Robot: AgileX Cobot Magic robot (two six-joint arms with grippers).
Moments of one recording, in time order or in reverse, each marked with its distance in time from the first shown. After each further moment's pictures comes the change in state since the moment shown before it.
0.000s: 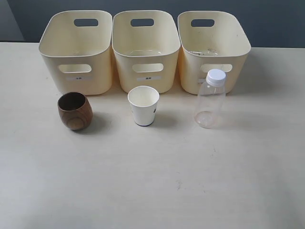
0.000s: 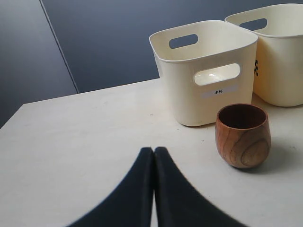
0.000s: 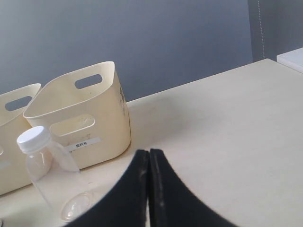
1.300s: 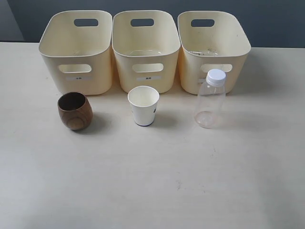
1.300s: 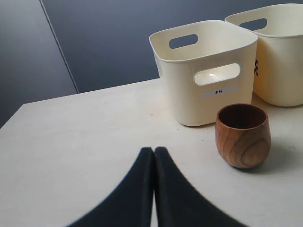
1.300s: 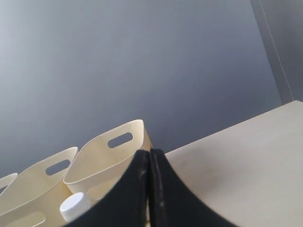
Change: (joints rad) left arm 0.000 0.000 0.000 0.000 0.000 0.000; right arm 0.000 0.000 0.000 0.135 -0.217 -0.002
